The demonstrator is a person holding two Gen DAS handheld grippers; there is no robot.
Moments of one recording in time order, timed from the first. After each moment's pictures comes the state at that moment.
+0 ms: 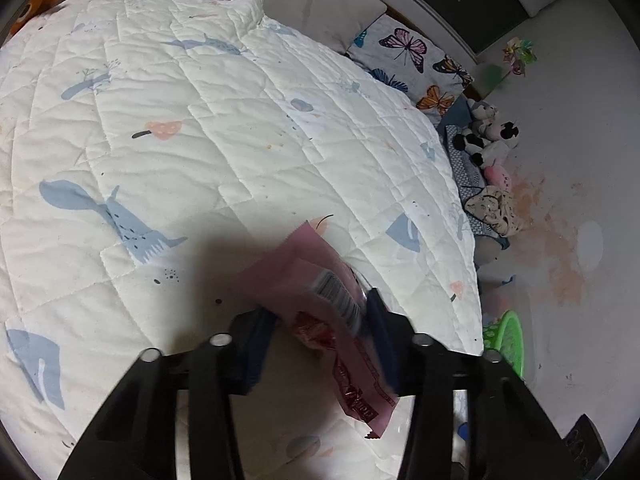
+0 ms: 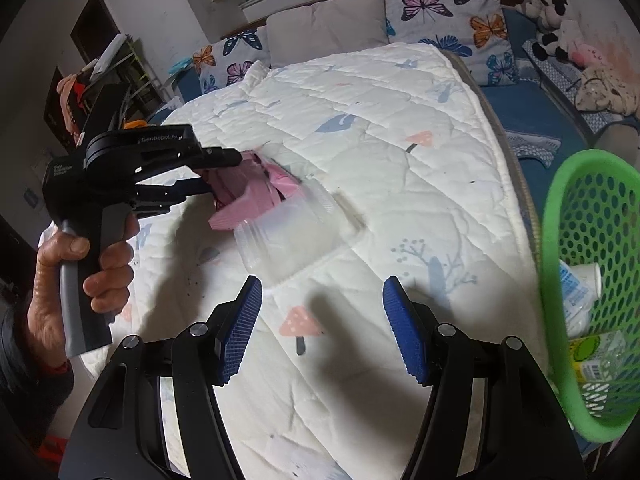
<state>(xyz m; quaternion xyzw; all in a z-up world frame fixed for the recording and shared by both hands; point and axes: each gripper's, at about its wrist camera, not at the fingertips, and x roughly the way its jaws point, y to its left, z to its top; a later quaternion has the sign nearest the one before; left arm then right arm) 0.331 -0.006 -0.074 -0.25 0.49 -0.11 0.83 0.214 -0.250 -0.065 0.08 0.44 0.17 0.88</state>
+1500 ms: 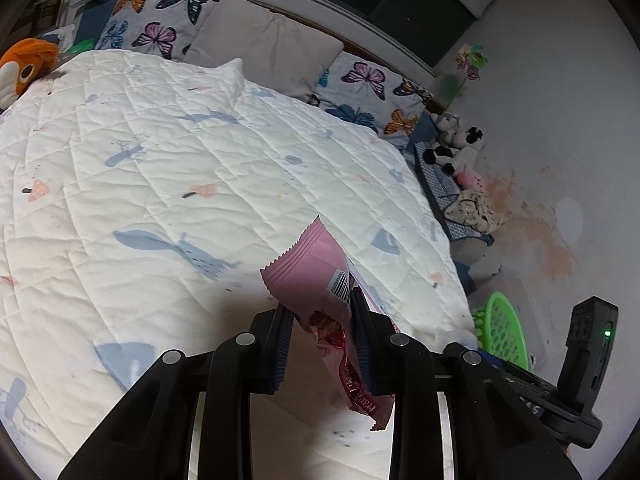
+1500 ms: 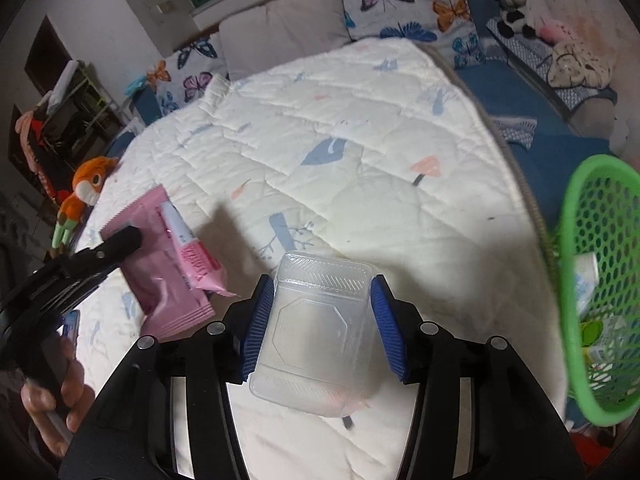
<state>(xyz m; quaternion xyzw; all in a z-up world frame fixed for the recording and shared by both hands) 0.281 0.033 -0.032 -0.20 0.41 -0.15 0.87 0.256 -0.229 -0.041 0.12 0.46 0.09 0.88</state>
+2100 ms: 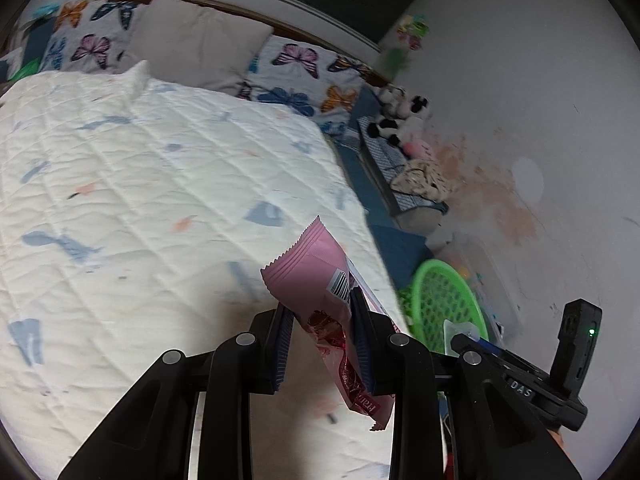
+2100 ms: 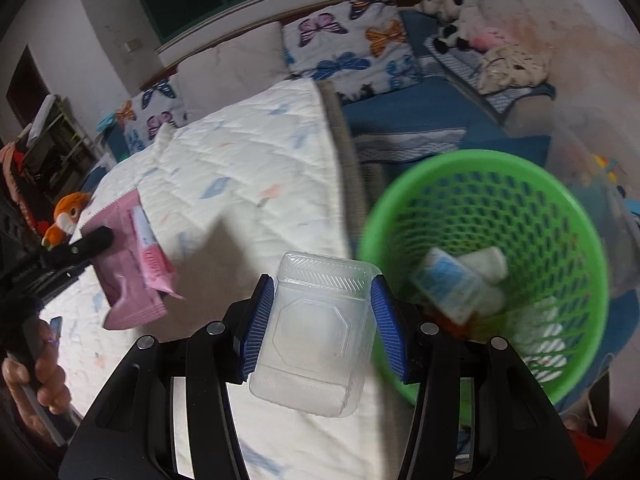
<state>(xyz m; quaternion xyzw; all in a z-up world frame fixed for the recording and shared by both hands) 0.263 -0.076 -0.001 -0.17 0.42 -0.24 0.86 0.193 -0.359 -0.019 0.13 0.42 0.02 0.90</state>
